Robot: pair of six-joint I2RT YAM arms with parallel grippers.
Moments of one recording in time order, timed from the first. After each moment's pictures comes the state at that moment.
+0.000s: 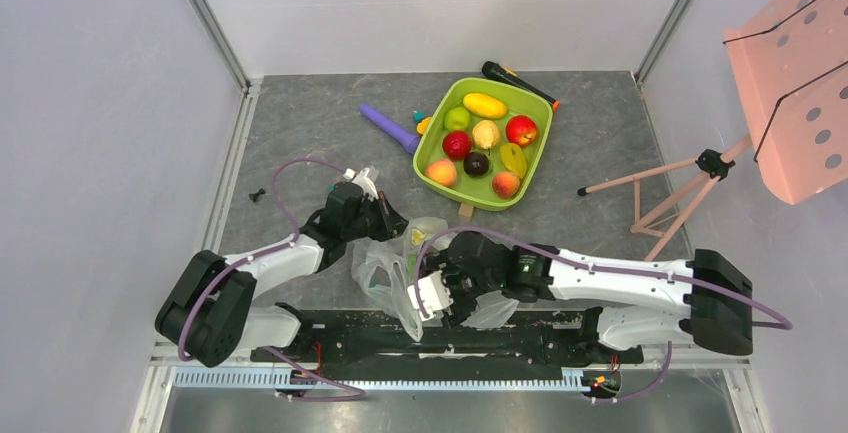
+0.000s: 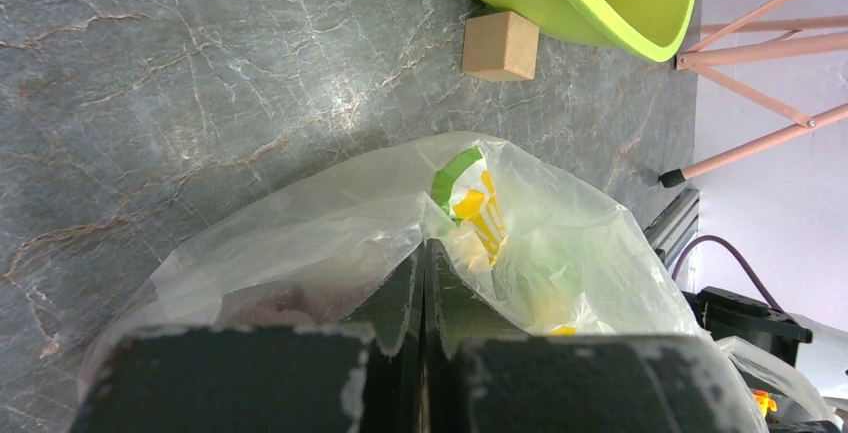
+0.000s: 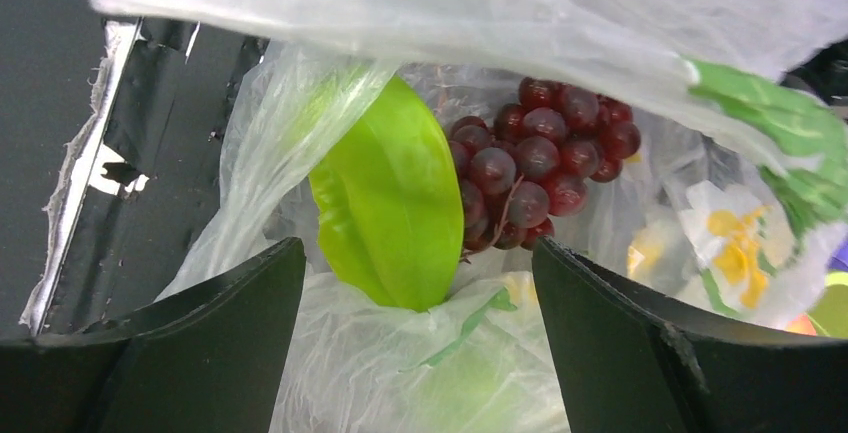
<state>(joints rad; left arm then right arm) -0.51 1.29 0.45 0.27 0.32 -0.79 1.22 1.23 0.77 -0.33 -0.21 -0.78</state>
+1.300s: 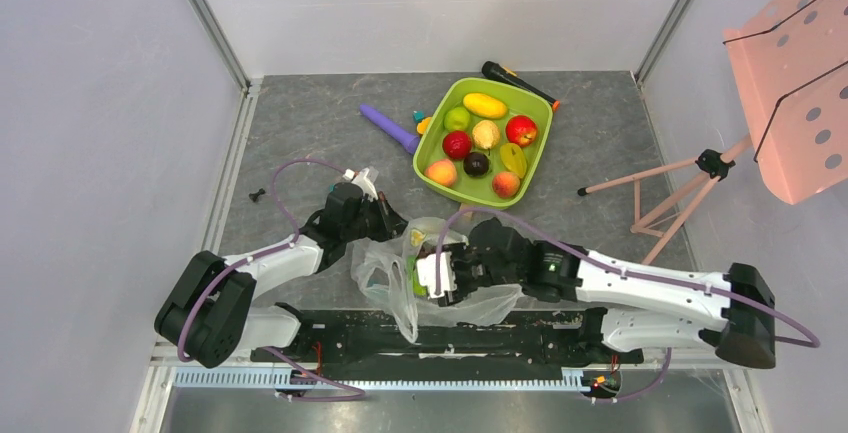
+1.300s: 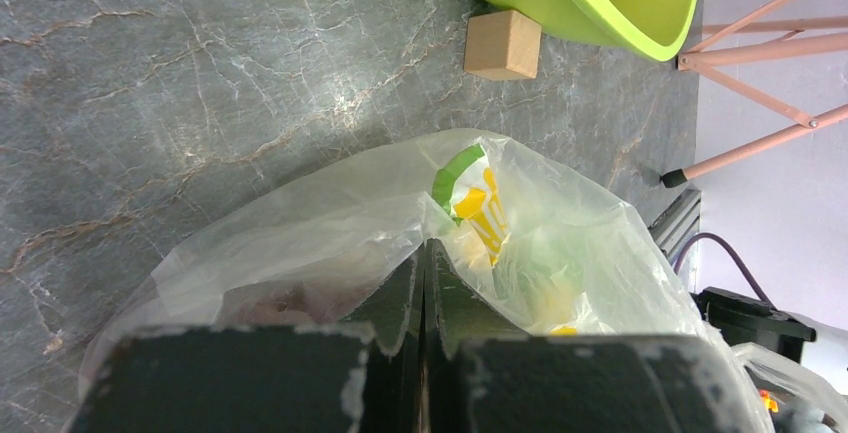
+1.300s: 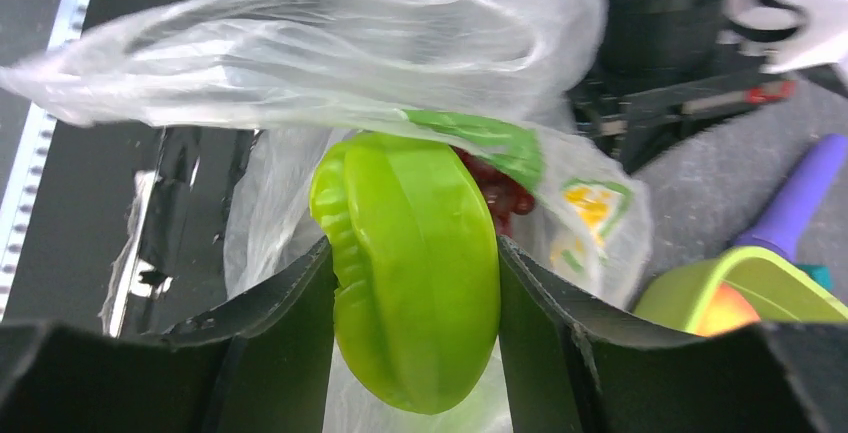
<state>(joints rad) -0.51 1.29 0.45 0.27 0.32 -0.79 1.21 1.13 0.79 -0.24 -0.23 -0.61</state>
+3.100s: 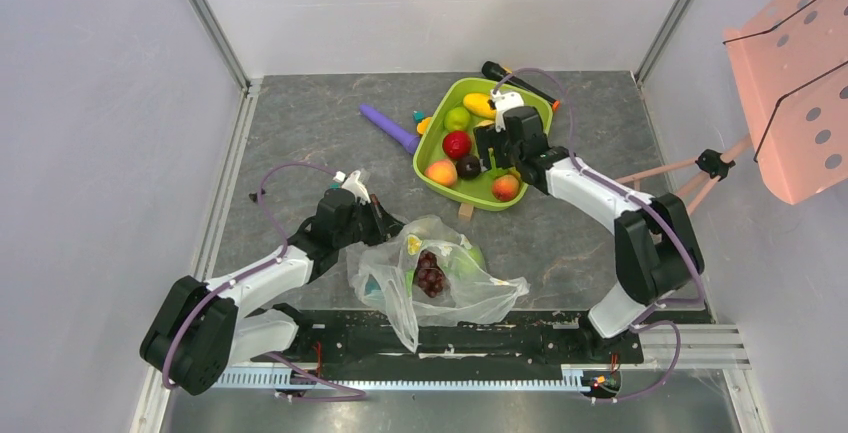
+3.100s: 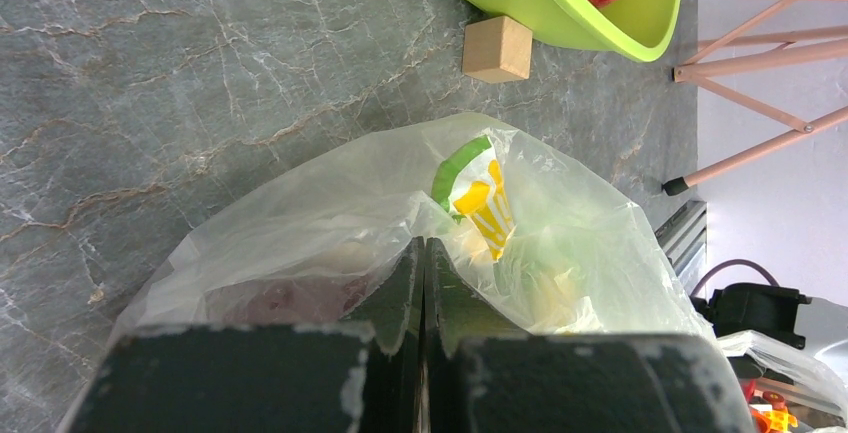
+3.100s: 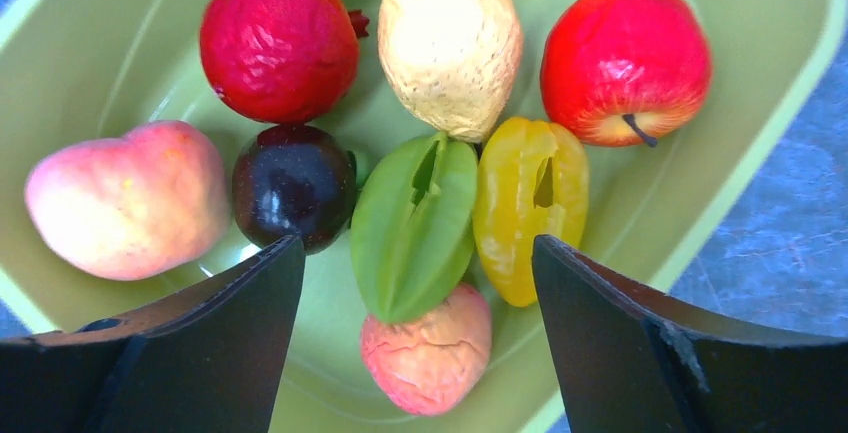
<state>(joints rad) -0.51 1.15 0.40 0.21 0.26 -0.78 0.43 1.65 1.10 -0.08 0.15 0.04</state>
